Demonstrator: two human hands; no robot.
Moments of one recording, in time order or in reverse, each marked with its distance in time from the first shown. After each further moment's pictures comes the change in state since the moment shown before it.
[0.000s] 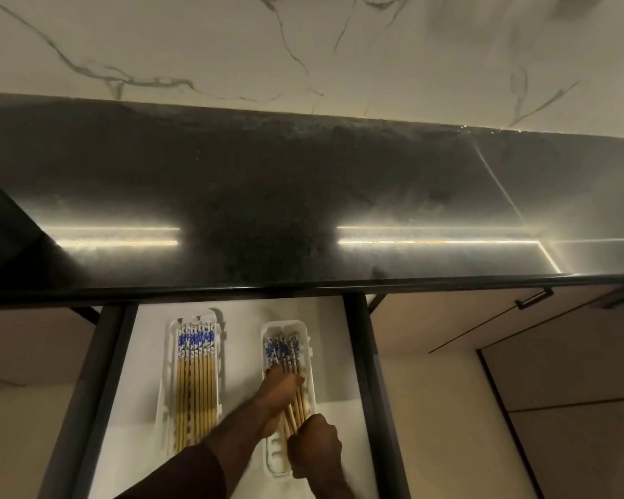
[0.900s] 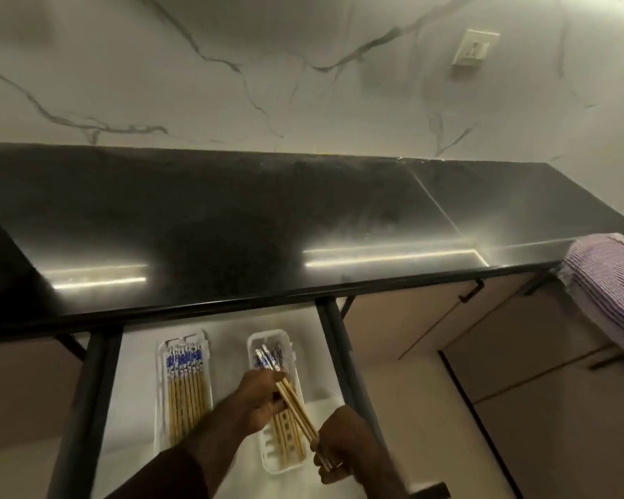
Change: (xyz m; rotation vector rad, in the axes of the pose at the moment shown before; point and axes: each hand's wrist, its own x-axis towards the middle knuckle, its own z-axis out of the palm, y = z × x) left_hand -0.058 0.019 -0.029 -0.246 -0.144 -0.053; right_hand -0.073 0.006 -0.070 0.243 -0.151 0.173
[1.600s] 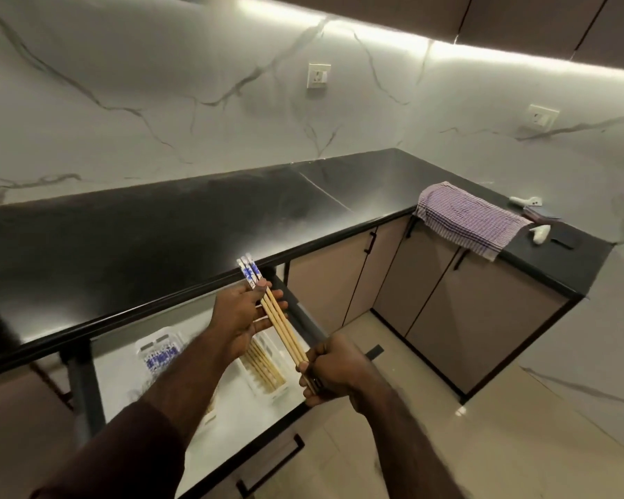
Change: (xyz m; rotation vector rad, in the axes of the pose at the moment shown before) left_hand -0.175 0.016 -0.013 0.165 -0.339 0.464; right_hand -0.219 0.067 0.059 0.451 0.250 -0.385
